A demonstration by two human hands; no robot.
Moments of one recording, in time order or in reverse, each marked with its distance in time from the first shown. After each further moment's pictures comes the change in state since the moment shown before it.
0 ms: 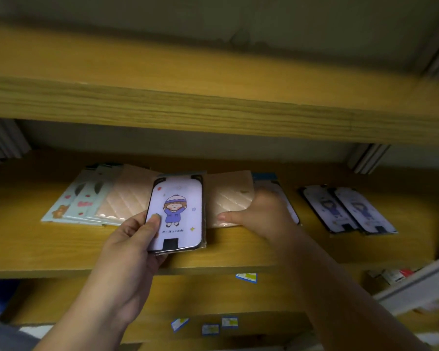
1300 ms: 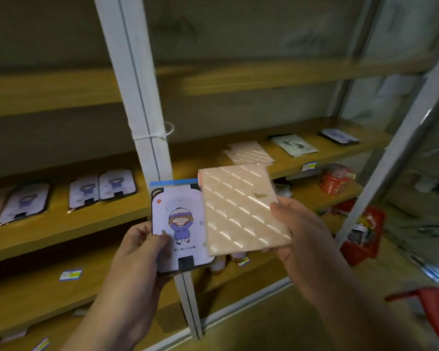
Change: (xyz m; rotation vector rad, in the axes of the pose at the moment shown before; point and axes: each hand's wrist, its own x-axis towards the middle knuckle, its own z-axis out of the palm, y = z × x) left_hand -0.273 -0.261 0.377 0.312 -0.258 -0.133; right_hand -0.279 0.408 -0.347 1.215 0.314 0.162
